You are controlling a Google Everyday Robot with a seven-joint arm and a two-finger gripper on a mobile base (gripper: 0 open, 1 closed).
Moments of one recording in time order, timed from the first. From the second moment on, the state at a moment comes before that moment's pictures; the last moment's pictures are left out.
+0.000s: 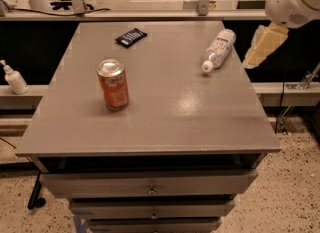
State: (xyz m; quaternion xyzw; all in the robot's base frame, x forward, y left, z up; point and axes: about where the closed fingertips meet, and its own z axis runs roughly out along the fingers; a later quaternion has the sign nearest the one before) arm 0.593 -0.203 1.000 -0.64 0.68 -0.12 0.35
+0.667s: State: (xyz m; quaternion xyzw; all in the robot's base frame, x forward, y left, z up) arm 0.627 -0.214 0.974 -0.67 0.66 -0.11 0.32
